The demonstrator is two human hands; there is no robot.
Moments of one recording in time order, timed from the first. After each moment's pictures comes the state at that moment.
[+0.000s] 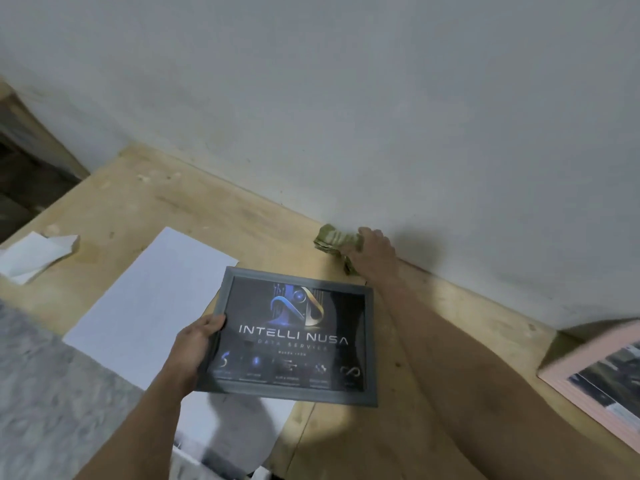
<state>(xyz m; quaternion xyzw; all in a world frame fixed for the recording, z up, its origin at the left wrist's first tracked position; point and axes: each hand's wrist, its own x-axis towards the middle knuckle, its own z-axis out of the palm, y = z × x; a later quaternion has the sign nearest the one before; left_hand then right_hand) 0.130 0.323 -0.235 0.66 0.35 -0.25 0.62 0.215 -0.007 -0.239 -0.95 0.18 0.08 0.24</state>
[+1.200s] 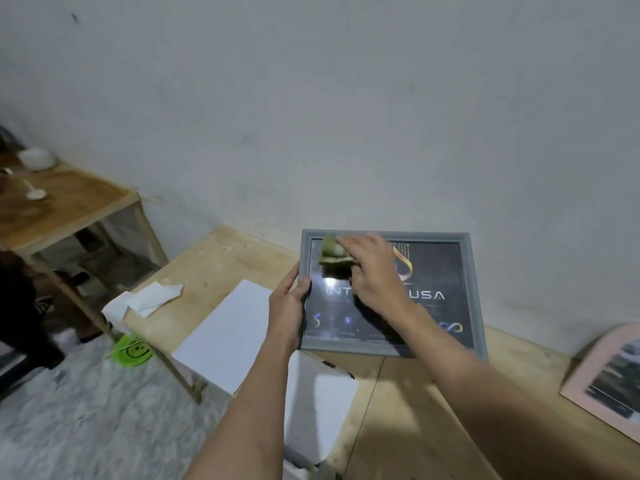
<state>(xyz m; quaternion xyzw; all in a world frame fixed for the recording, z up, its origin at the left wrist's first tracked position) 0.078 0.295 -0.086 0.56 0.08 -0.08 0.82 0.083 0.132 -0.046 -0.92 -0.12 -0.25 0.26</state>
